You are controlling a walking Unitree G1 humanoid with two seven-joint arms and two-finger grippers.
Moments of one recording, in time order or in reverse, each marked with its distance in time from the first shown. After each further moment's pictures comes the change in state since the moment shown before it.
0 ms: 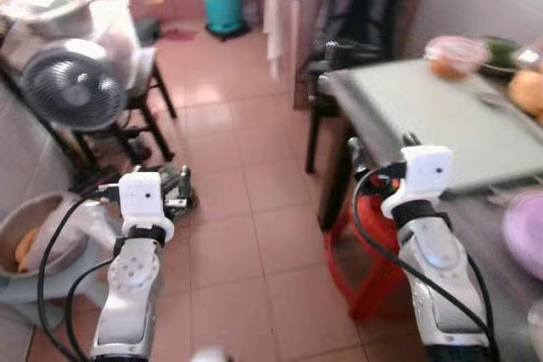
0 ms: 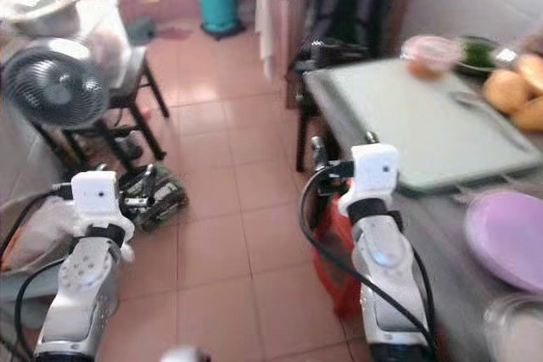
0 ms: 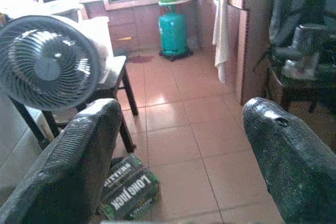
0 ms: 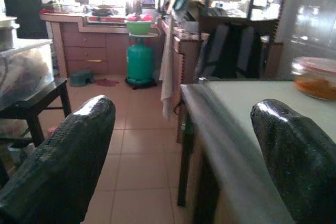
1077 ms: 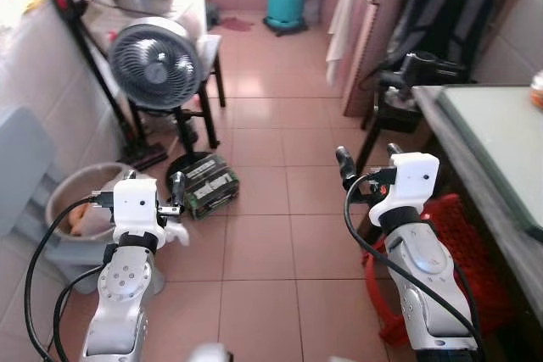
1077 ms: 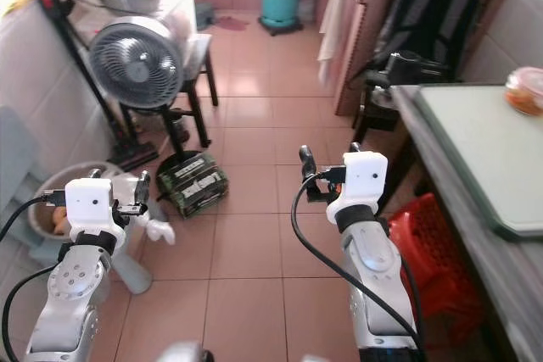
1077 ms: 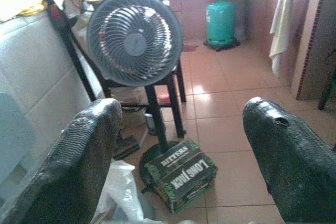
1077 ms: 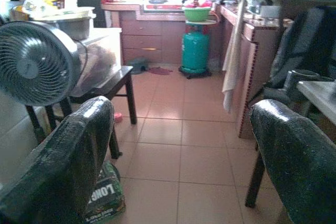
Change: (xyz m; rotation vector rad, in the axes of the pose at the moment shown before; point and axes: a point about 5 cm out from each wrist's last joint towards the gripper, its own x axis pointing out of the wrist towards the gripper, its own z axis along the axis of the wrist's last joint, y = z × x) left arm -0.010 0.005 -0.007 0.041 0.019 -0.007; right arm -0.006 0.004 -0.012 0.064 0.056 0.017
